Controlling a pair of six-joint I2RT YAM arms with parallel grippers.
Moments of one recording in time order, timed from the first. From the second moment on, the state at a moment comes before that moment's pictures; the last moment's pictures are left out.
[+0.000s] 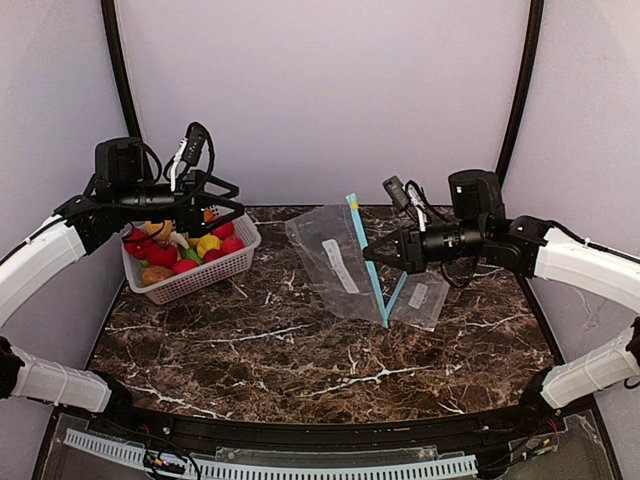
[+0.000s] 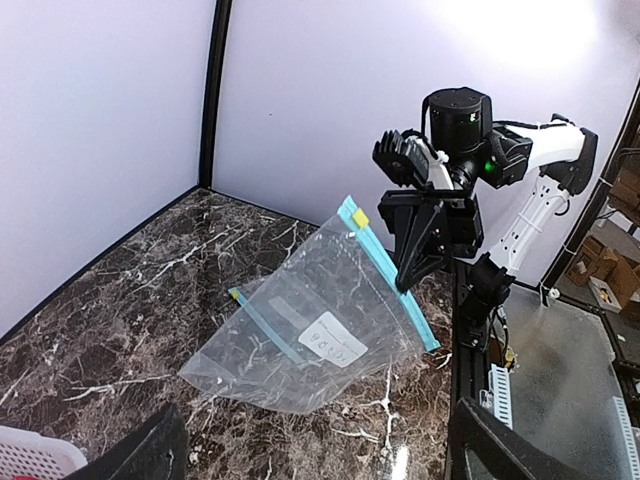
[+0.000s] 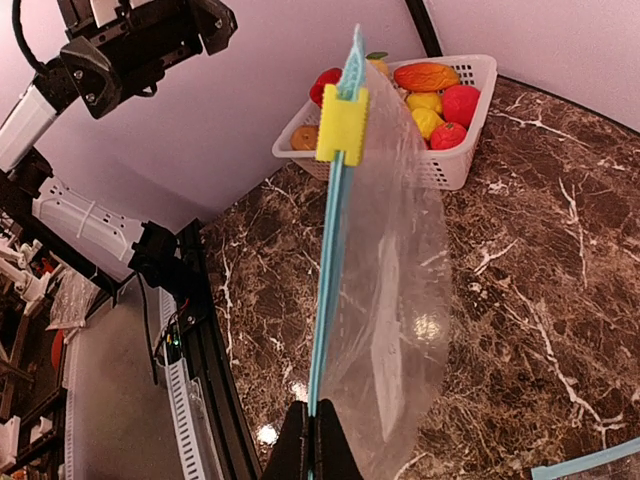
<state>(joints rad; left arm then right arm) -0.41 1.17 1.16 -0.26 0.85 0.00 0.73 1.25 1.03 -0.19 -0.59 0.27</state>
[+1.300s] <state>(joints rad) -0.66 1.43 1.15 -0.30 1.09 0.05 0.89 1.51 1.28 -0.54 -0.84 0.08</state>
